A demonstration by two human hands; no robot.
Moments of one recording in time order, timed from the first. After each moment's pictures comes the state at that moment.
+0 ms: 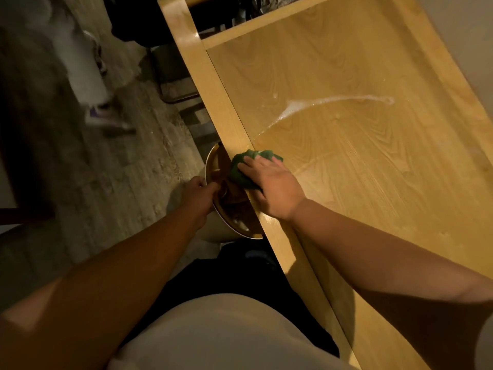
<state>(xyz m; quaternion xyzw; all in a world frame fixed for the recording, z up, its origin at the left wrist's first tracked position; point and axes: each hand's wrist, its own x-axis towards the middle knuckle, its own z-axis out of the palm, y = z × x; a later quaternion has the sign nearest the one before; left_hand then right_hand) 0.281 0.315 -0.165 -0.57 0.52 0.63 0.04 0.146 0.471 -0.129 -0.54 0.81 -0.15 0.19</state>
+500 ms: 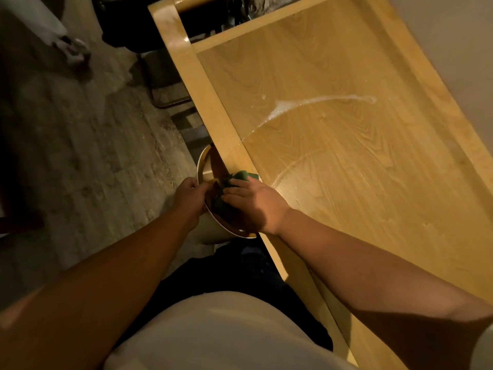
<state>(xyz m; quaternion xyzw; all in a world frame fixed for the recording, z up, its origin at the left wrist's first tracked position) 0.284 0.320 -0.155 -0.57 0.51 0.65 0.03 0.177 0.482 -0.128 -0.65 0.70 -0.24 0.16</state>
